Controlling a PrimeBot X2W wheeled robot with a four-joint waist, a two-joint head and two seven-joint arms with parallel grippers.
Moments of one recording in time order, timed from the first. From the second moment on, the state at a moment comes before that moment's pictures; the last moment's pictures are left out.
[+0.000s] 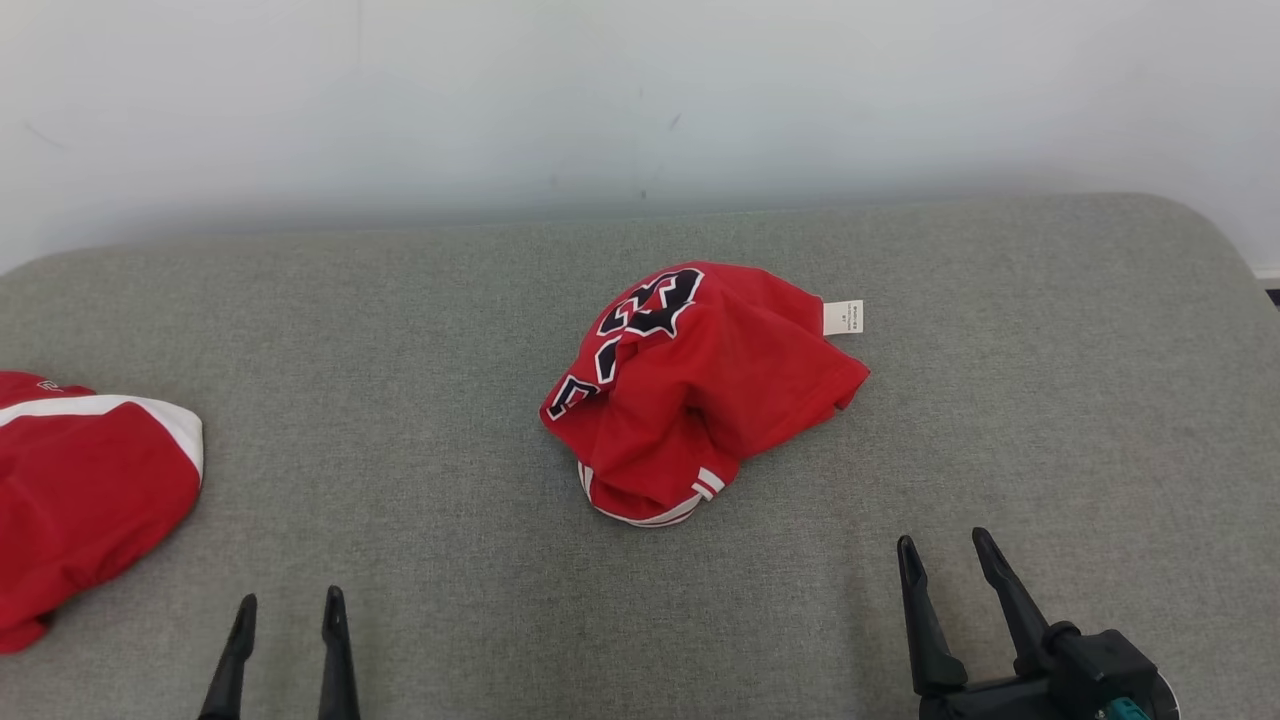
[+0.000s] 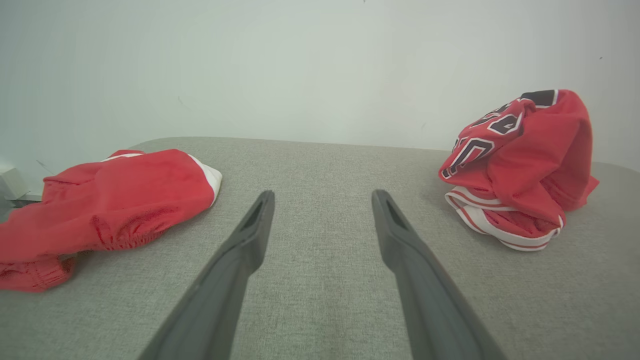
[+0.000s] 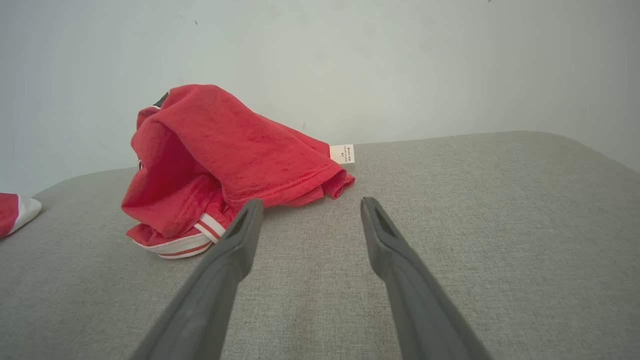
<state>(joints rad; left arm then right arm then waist) 0.08 0.05 0.06 0.08 -0.14 -0.10 -0.26 0.01 -0.05 0.05 0.17 0.14 0.13 -0.26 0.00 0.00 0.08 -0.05</state>
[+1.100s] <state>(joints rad) -0.30 0.11 -0.21 0.53 -0.16 -0.13 -0.26 -0.07 -0.05 0.08 0.18 0.24 0.13 -0.26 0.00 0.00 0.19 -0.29</state>
